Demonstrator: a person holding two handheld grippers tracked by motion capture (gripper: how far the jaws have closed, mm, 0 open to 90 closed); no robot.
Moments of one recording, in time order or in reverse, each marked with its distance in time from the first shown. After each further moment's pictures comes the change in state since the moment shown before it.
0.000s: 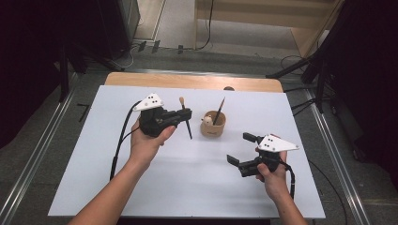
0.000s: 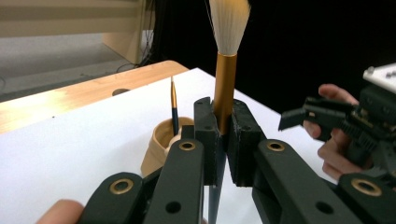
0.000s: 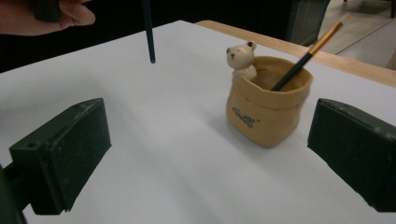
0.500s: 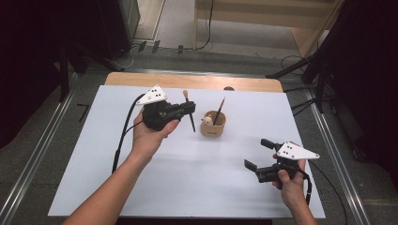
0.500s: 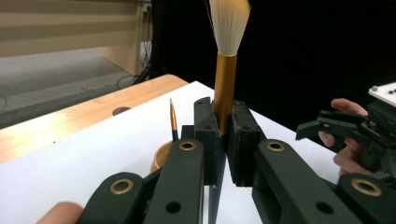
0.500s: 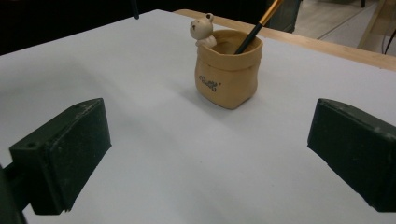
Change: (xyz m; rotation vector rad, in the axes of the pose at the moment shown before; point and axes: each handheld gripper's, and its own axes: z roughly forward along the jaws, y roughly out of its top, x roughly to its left) left arm -0.002 0.017 0.008 -0.032 0.004 0.062; right arm -0.017 -0.023 -0.042 0.016 -0.073 0.026
